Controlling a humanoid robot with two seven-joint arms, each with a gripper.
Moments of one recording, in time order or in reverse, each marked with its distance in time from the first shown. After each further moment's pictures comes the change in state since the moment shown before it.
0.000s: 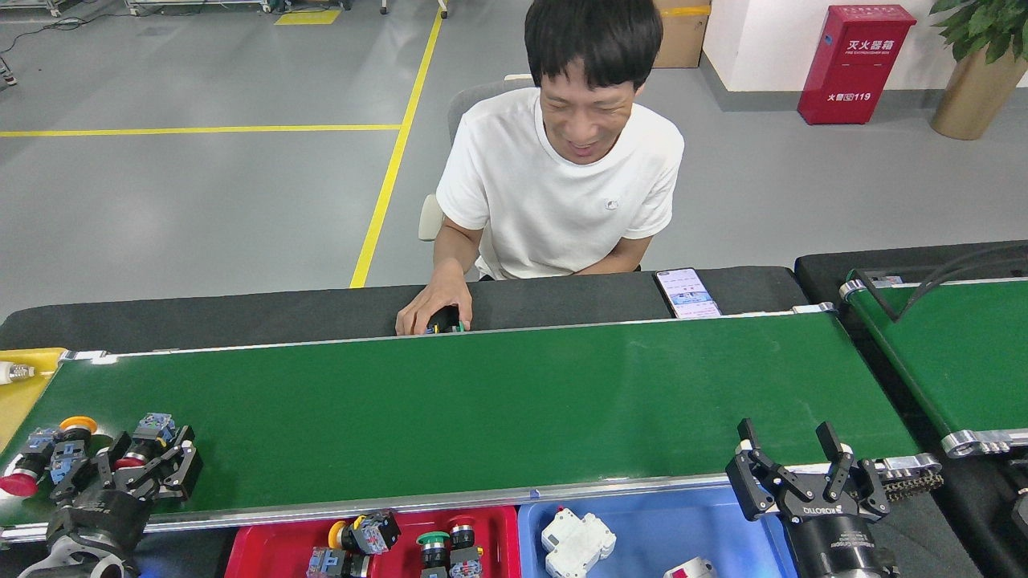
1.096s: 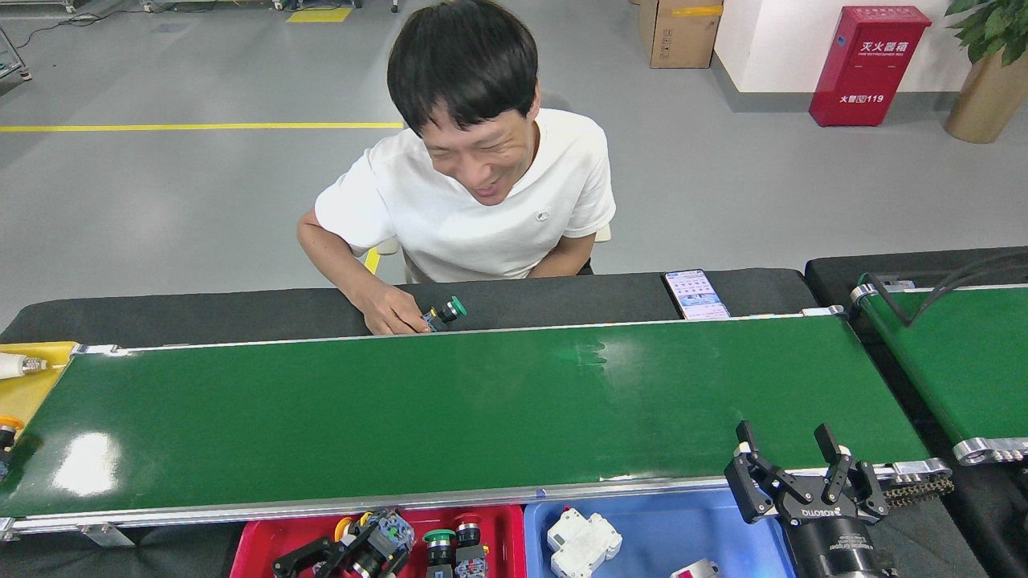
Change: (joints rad) left arm 0.503 -0.094 -0.345 -0.678 -0.026 -0.251 0.059; right arm 0.007 0.000 0.002 0.000 0.000 0.000 -0.001
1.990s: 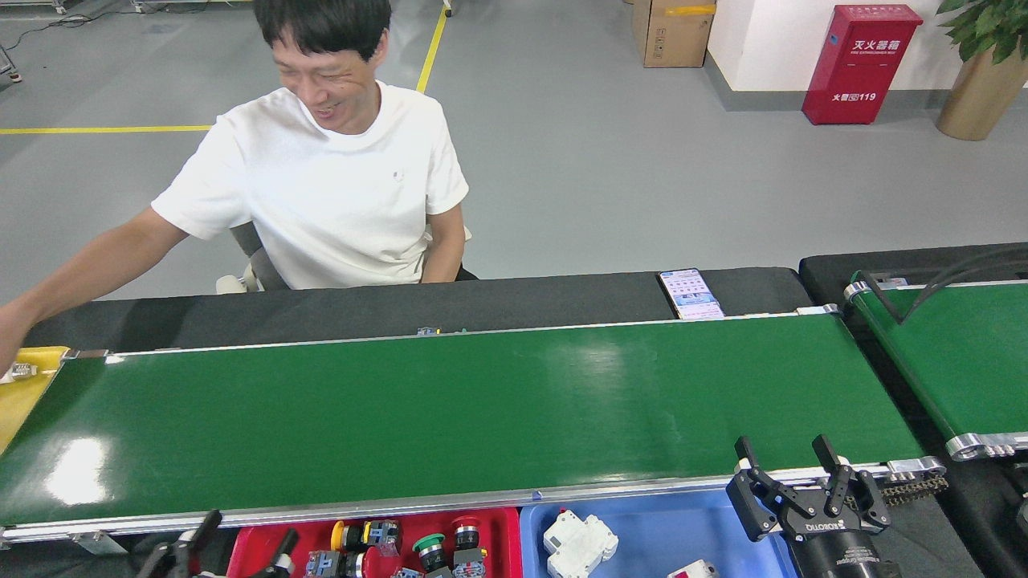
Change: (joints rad) left arm 0.008 -0.164 0.447 0.009 0.043 0.107 -0.006; right arm 0.041 -0.019 -0.018 -0.002 -0.007 -0.115 0.000
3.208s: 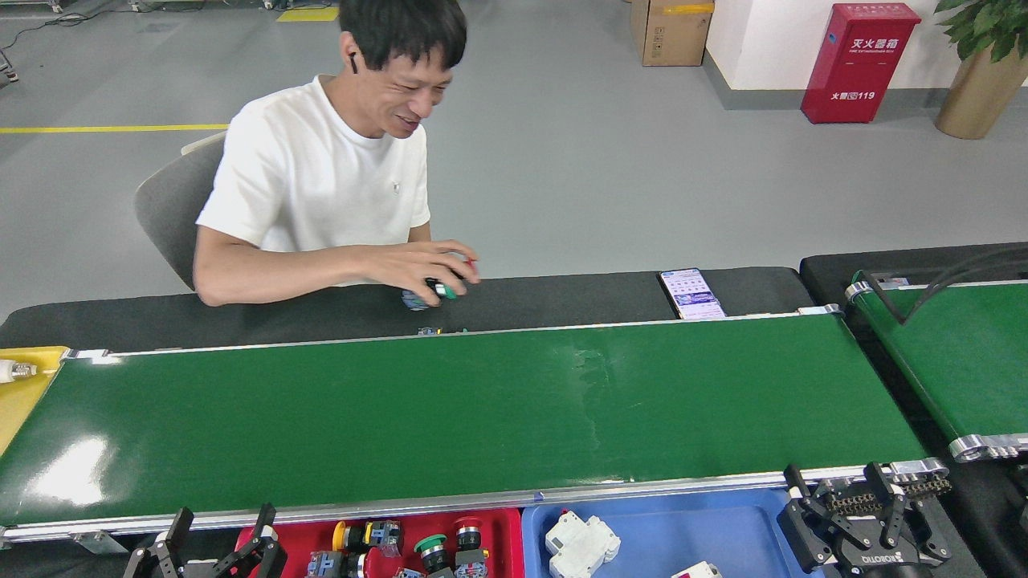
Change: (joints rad) left arm -0.016 0.023 -0.172 -0.008 0.042 0.275 -0.021; right arm 0.076 -0.003 -0.178 0.000 -0.006 -0.093 -0.005
